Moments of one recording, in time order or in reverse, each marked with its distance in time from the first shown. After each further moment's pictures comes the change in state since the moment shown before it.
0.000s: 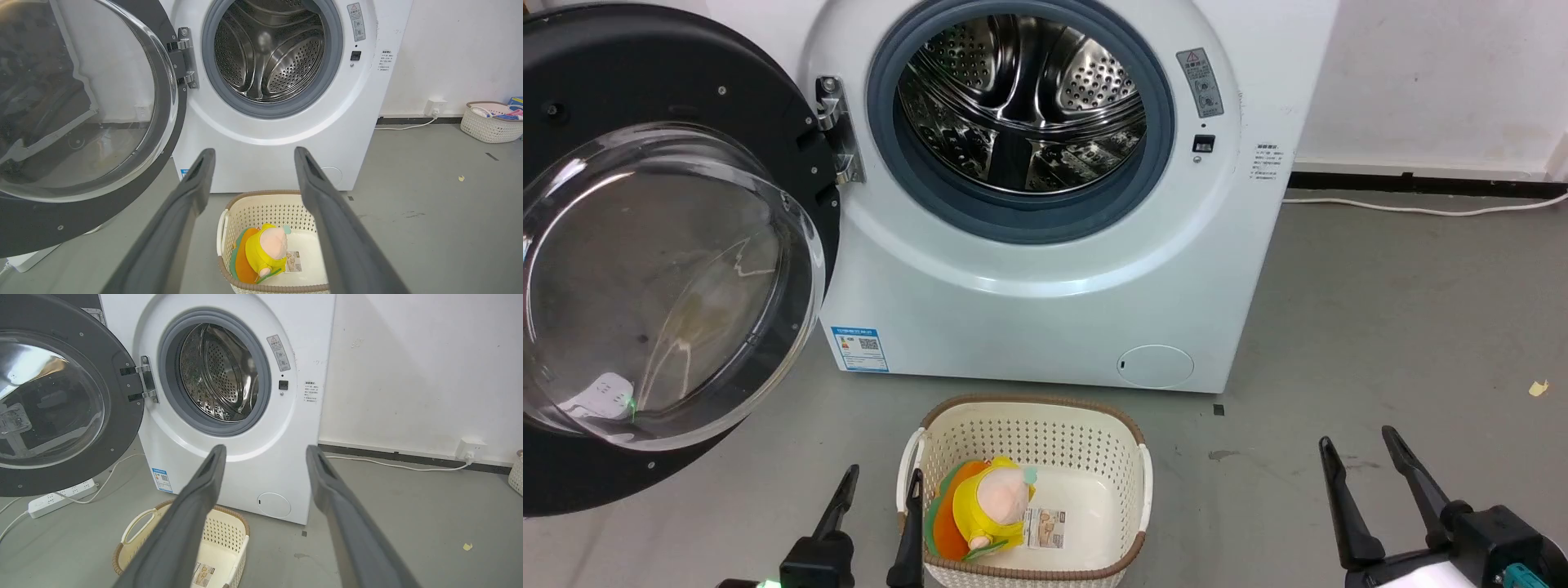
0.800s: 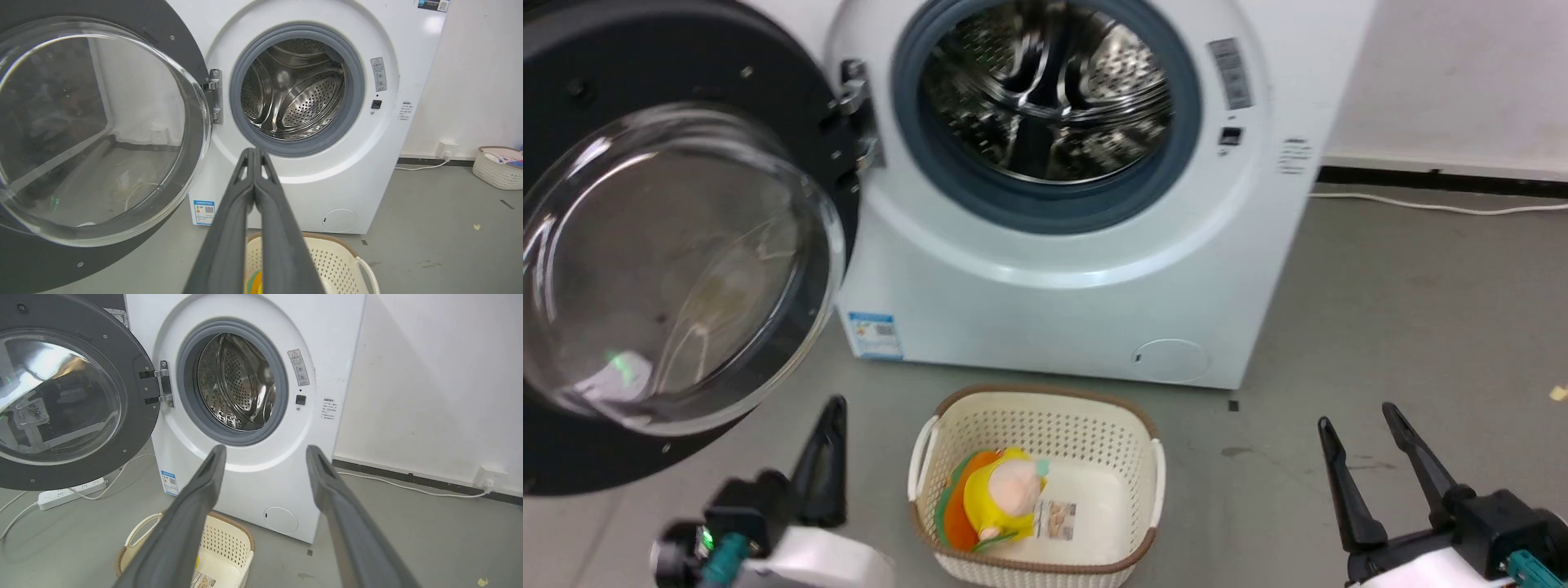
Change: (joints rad) left arm -0.113 0.100 0.028 -0.046 -0.148 -0.016 0.000; right arm -0.028 -0.030 0.027 -0.039 -0.009 0.000 0.001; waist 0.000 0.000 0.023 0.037
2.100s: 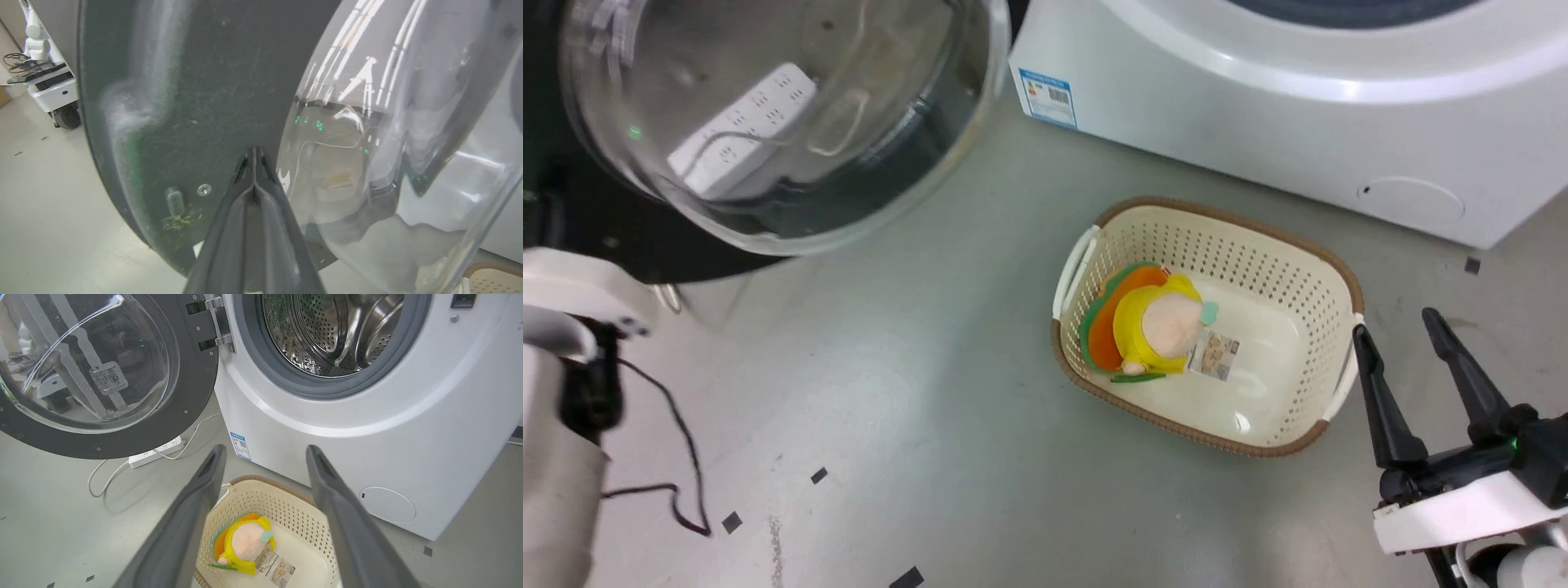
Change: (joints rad) left arm -0.583 0.262 0.047 0.471 -0.252 0.016 0.029; right arm -0.112 -0.130 0.069 -0.103 0.166 0.000 0.050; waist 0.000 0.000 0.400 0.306
